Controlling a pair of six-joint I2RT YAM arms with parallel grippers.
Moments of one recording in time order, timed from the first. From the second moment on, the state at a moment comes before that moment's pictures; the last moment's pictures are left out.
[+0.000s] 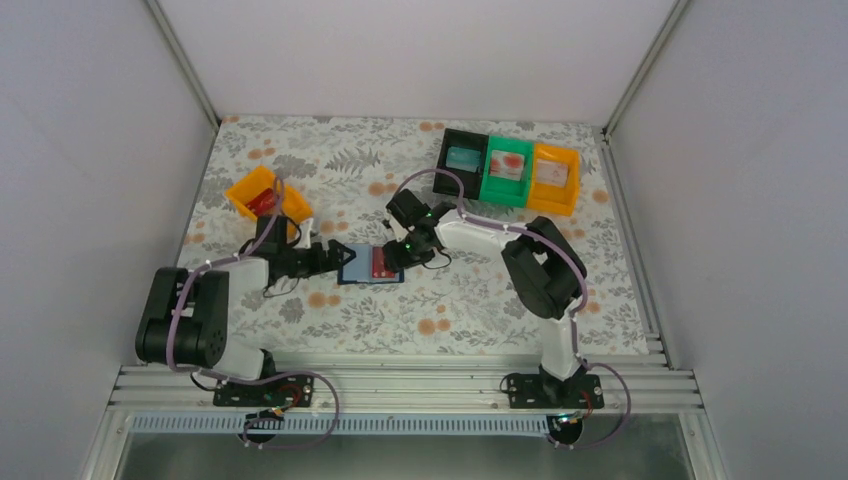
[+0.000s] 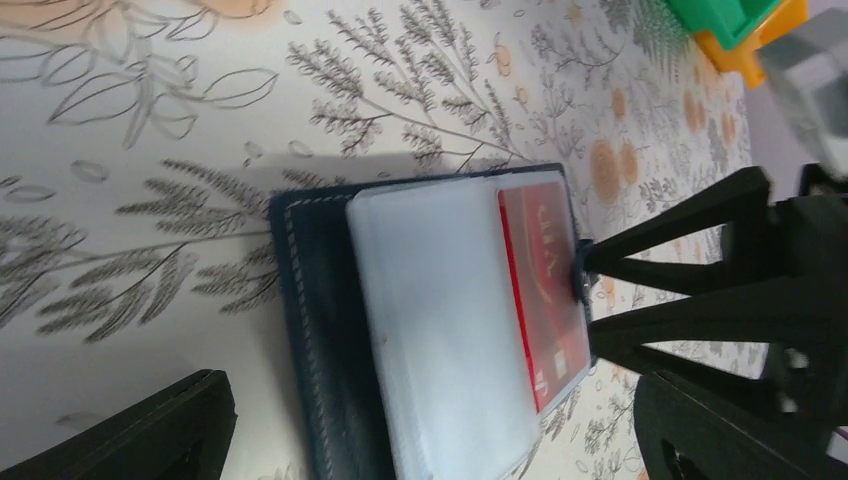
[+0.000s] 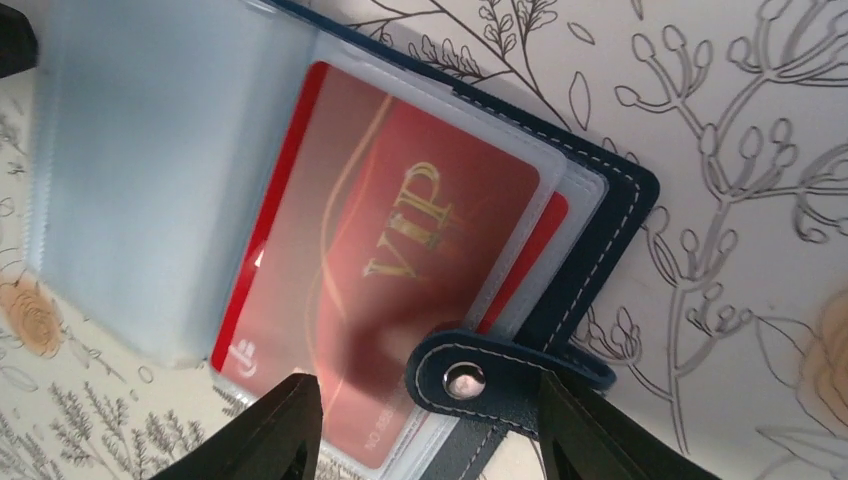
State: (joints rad) left arm -0.07 1.45 0.49 0.02 0.72 -0.36; right arm 0.79 1.99 1.38 -0.60 -0.22 0.37
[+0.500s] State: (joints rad) left arm -0.20 1.60 0.57 0.08 0.73 -0.32; right arm 0.77 2.04 1.41 -0.57 -0.27 0.36
